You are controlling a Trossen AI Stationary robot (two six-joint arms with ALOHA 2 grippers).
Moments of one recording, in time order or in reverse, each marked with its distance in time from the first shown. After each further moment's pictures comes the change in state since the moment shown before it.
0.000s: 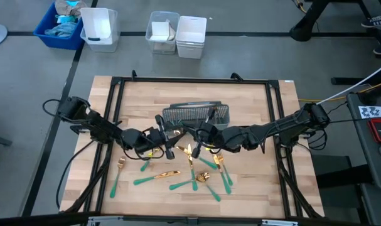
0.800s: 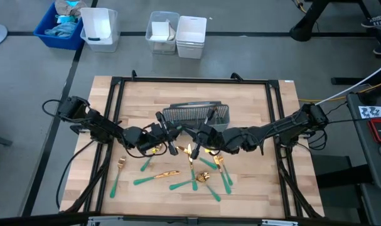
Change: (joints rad) left arm 0.016 -0.002 0.063 -0.055 -0.054 -0.043; right arm 0.001 0.019 -0.001 0.061 0.001 -0.052
